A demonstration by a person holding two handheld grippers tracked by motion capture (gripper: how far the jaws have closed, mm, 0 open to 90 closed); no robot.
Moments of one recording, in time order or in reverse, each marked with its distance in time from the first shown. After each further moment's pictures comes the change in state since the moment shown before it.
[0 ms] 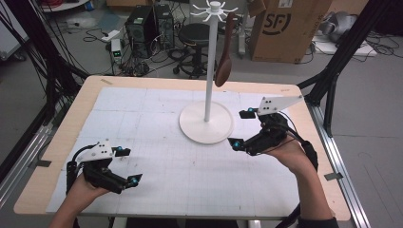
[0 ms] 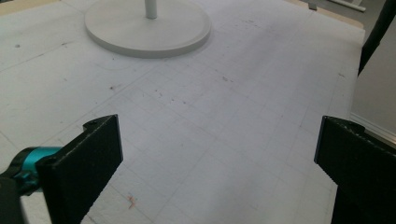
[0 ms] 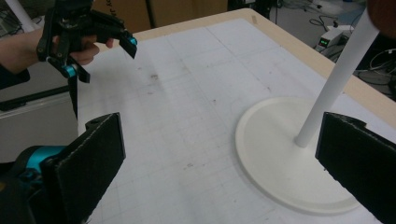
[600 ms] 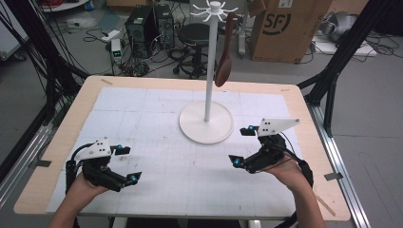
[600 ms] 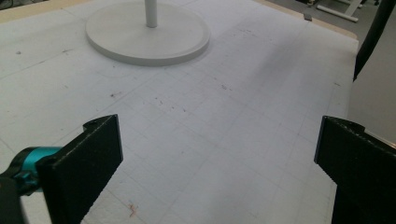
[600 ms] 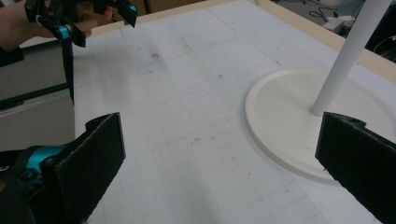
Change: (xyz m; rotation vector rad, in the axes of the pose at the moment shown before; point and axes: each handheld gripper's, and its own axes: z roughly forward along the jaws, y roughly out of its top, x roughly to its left) left arm 0.004 0.001 -0.001 -0.026 -0.018 -0.013; right arm 0.012 -0.052 0.011 -0.006 -0.011 0.022
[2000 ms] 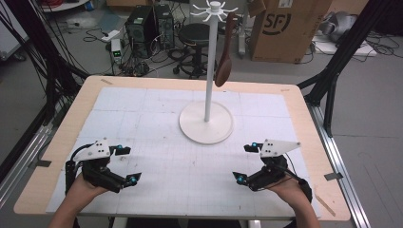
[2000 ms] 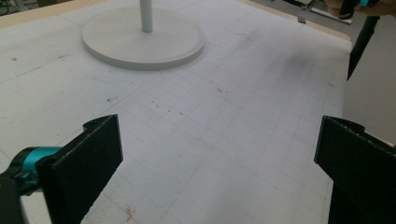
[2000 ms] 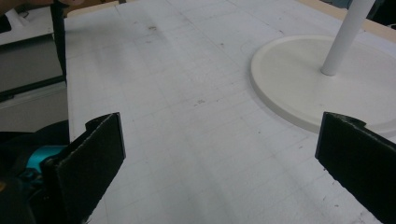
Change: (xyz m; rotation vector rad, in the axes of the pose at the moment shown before) left arm -0.001 -0.001 -0.002 -0.021 -0.014 0.016; right arm 0.013 -0.057 0.002 0.003 -0.022 0.014
